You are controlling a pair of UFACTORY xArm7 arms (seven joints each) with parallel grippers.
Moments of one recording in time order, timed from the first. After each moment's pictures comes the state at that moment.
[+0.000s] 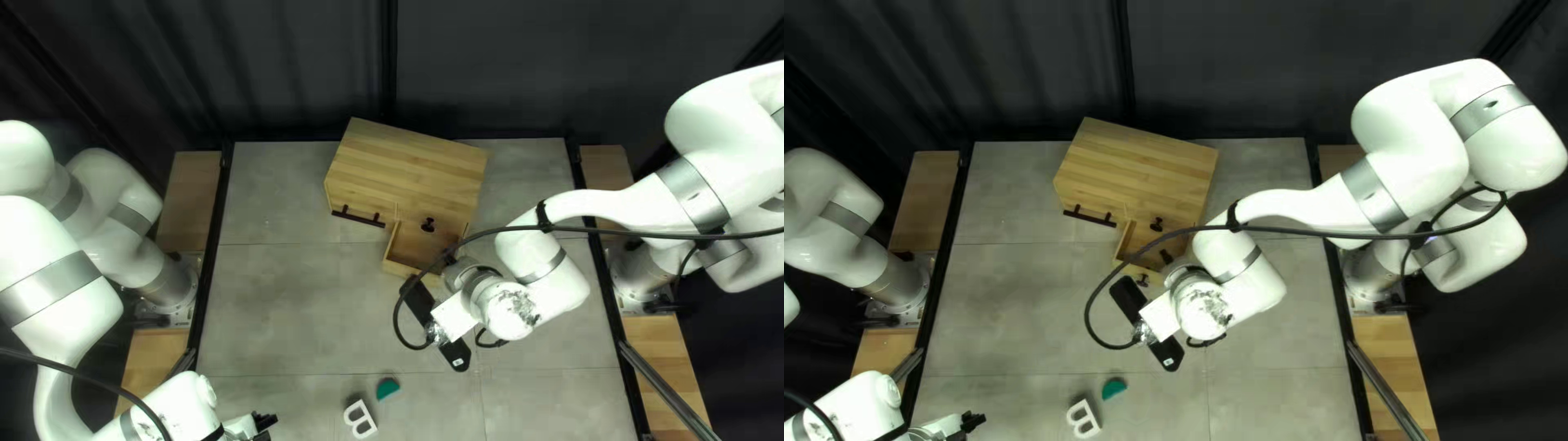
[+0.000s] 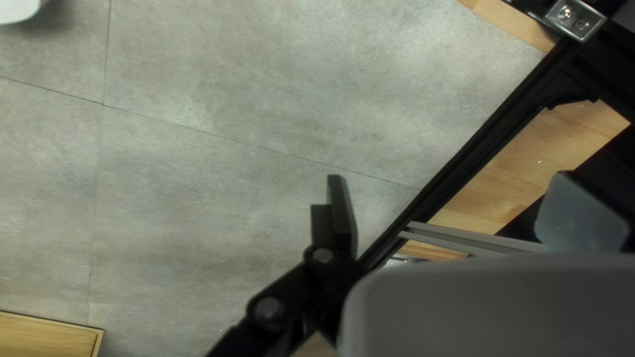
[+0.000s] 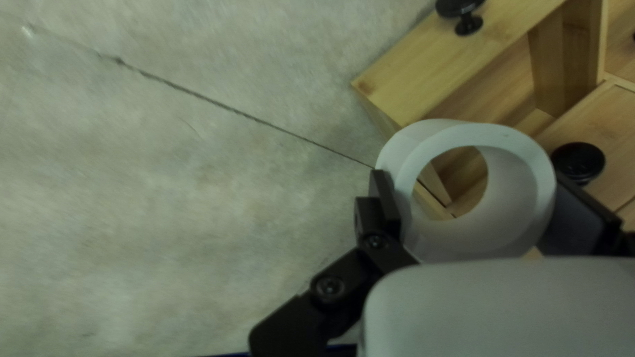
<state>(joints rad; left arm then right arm) -0.37 0.04 -0.57 0.99 -0.04 1.26 0.23 0.34 0.05 -0.04 0.92 -0.61 1.03 -0.01</state>
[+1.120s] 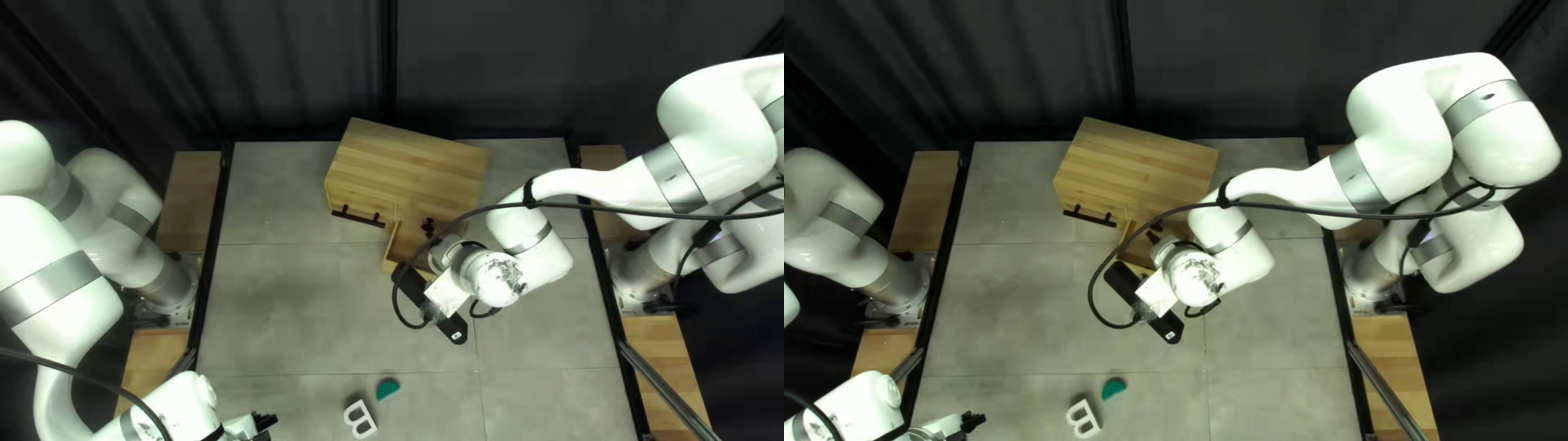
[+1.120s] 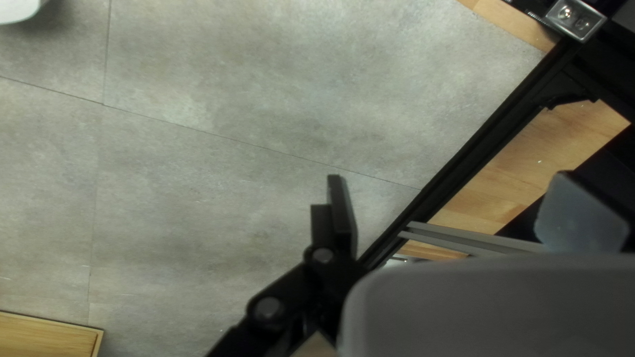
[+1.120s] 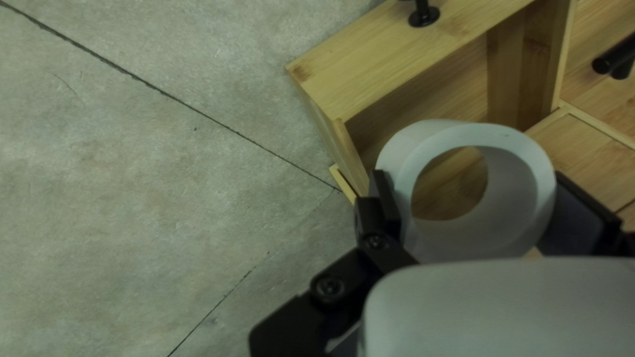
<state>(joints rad) -0.37 0.04 -0.57 0.99 -0.04 1.26 0.23 0.28 0.07 -0.09 0.91 -0.67 0.92 -0.14</state>
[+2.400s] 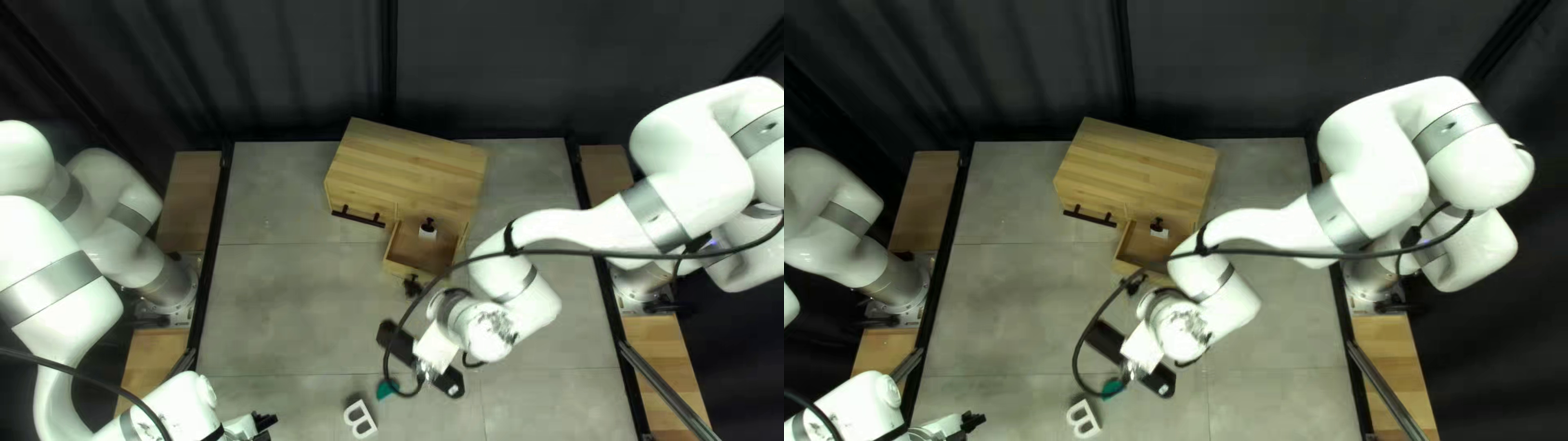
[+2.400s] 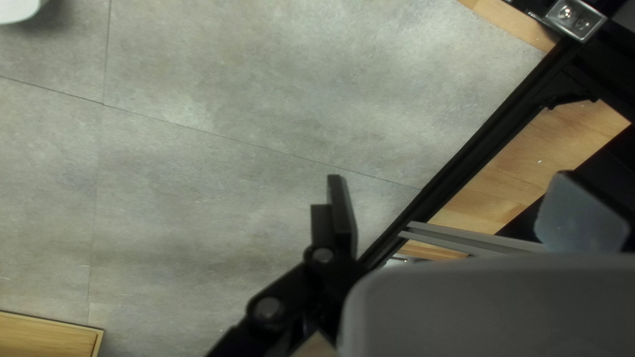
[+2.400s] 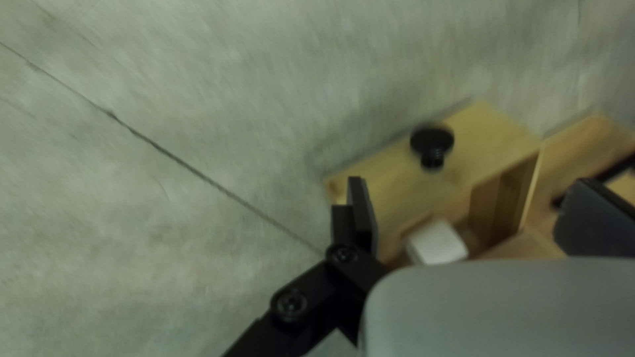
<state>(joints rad) -0.37 0.04 -0.57 0.99 -0.04 1.26 0.23 0.36 0.32 0.00 1.17 -0.57 0.83 -0.08</state>
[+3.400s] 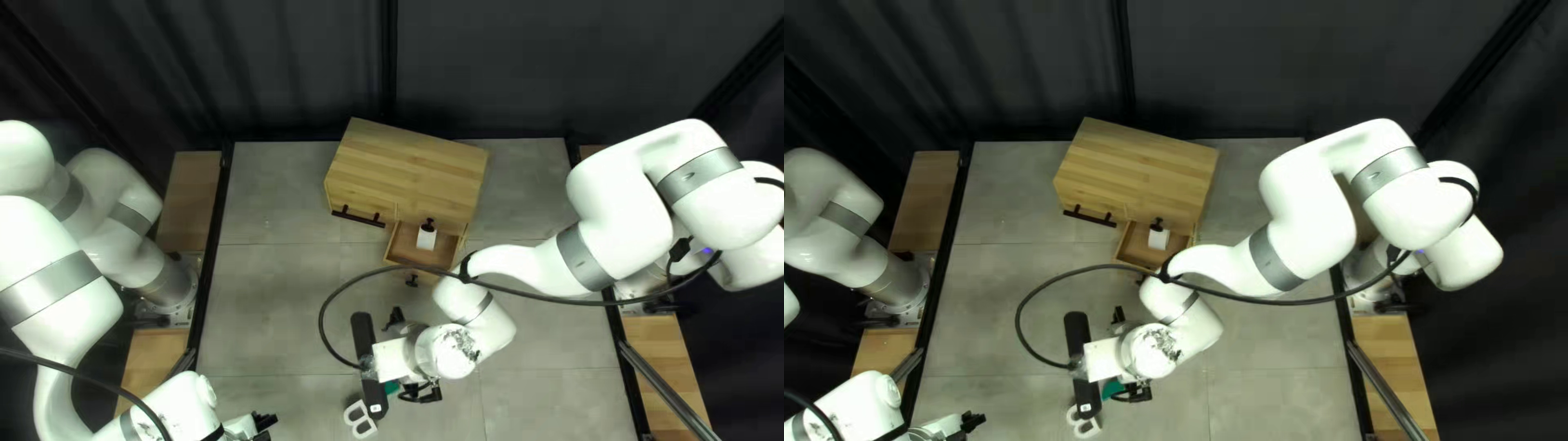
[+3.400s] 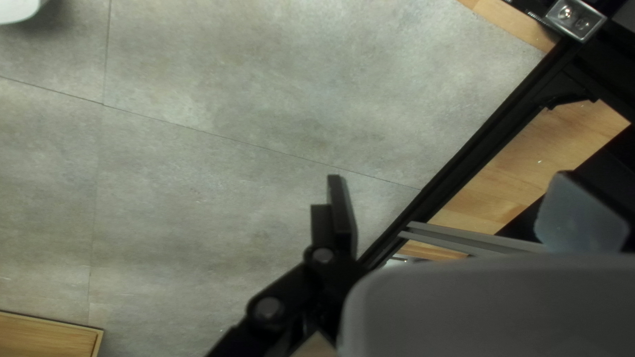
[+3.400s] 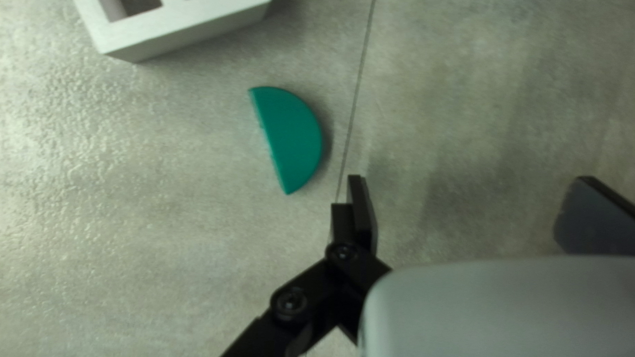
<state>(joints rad) -0.37 0.04 -0.57 0.99 -0.04 1.26 0.23 0.38 0.52 -0.04 1.24 -0.50 0.54 0.45</state>
